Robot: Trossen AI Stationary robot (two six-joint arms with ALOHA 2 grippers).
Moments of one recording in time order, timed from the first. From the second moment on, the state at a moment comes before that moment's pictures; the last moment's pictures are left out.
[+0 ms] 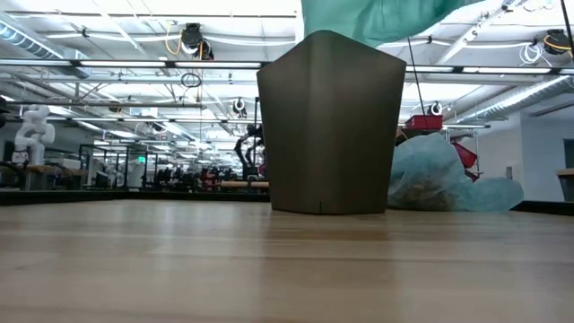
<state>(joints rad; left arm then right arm) 0.33 1.37 1.75 -0.07 0.46 -0.56 -0.41 1.39 2.14 -0.95 -0.10 0.35</state>
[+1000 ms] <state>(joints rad) 0.43 1.37 1.75 -0.07 0.43 -0.54 -0.23 1.31 2.14 -1.11 -0.56 0.16</state>
